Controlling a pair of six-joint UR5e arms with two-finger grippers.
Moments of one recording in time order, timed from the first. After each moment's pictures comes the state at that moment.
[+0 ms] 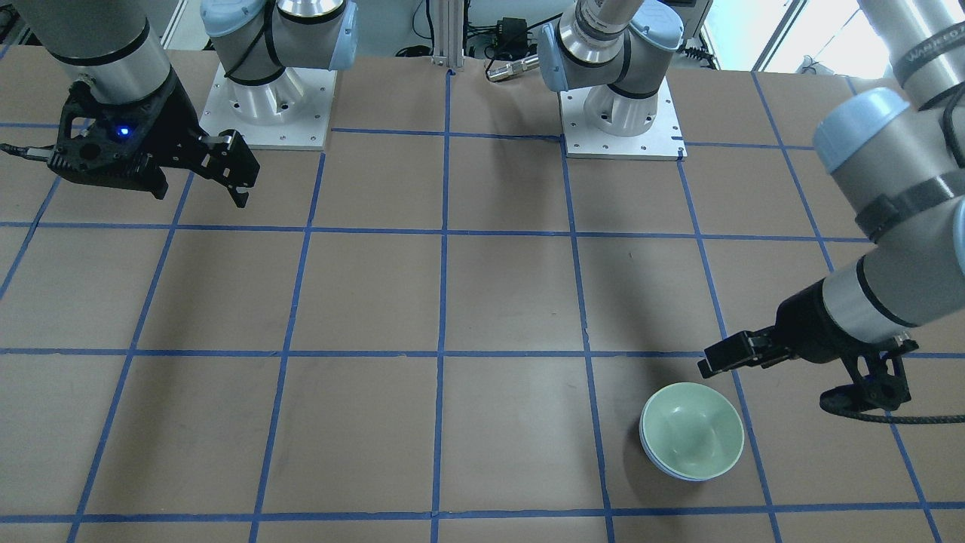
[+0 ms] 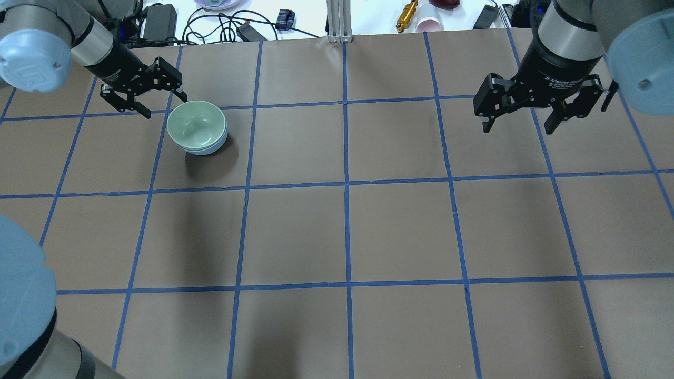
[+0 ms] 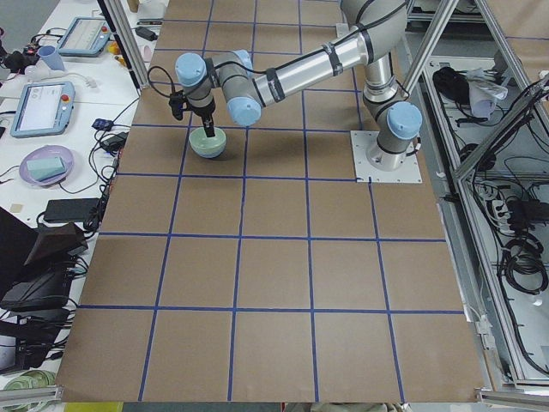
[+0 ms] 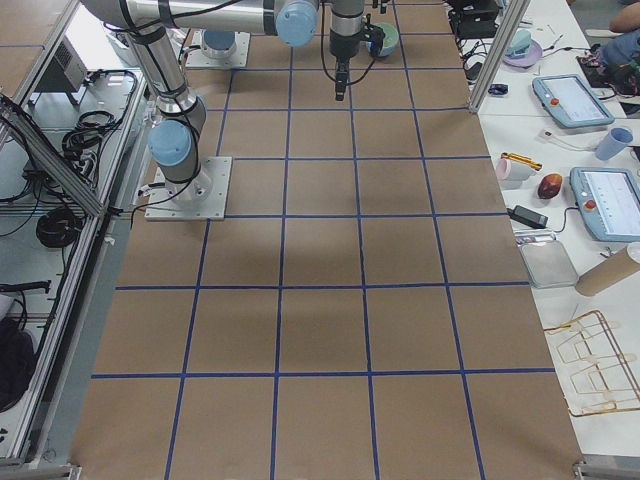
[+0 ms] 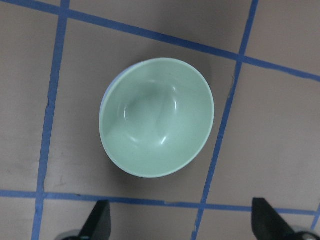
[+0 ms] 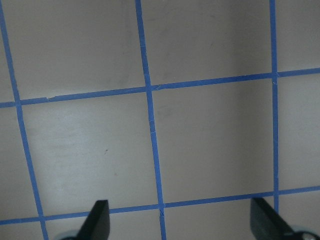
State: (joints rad) left arm -1.33 -1.93 -1.39 -1.46 1.41 0.05; right arm 1.52 -1.59 1.63 -1.60 -1.59 0.04
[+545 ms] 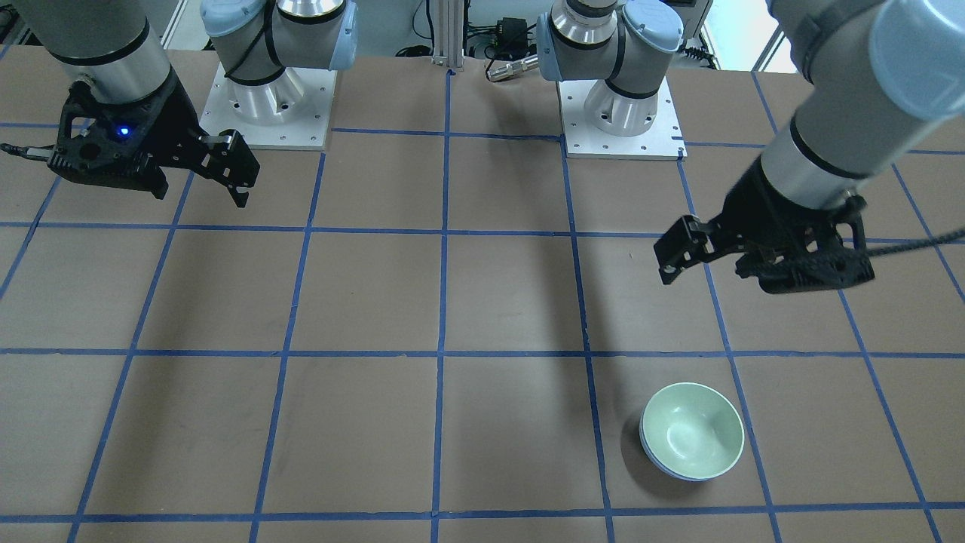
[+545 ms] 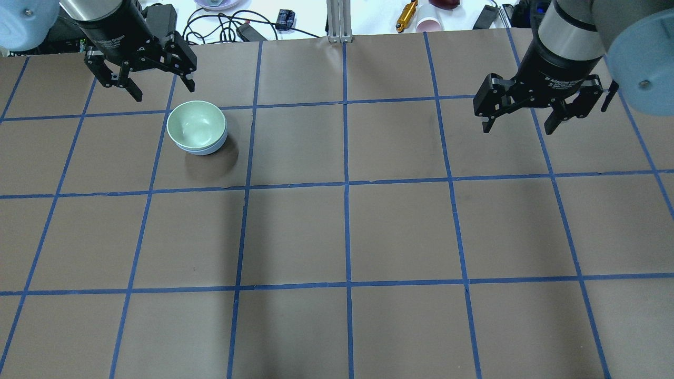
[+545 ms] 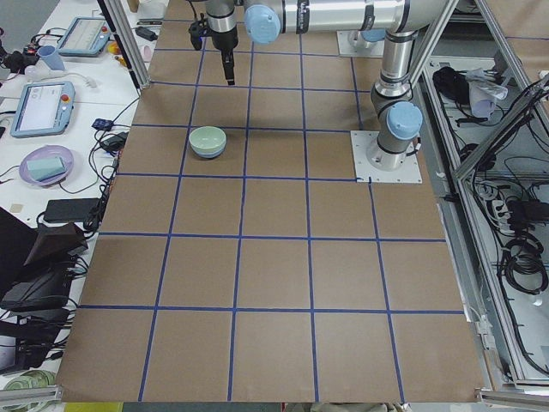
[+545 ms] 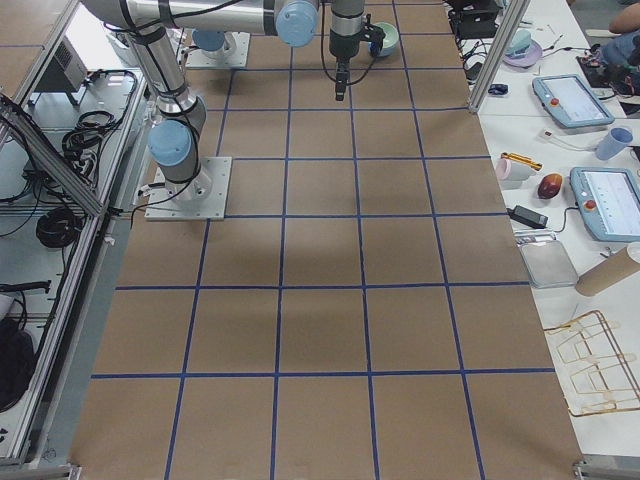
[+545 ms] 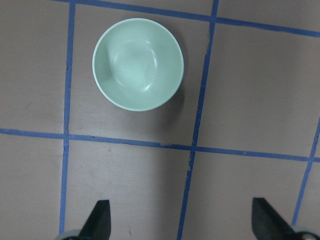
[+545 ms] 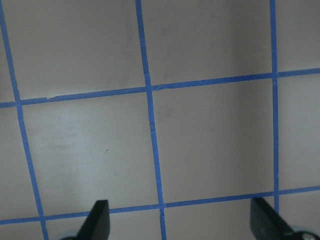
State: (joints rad) left arm -1.50 -1.75 -1.37 -1.61 1.53 -0.04; right arm 1.52 -1.59 1.63 -1.60 -1.59 0.04
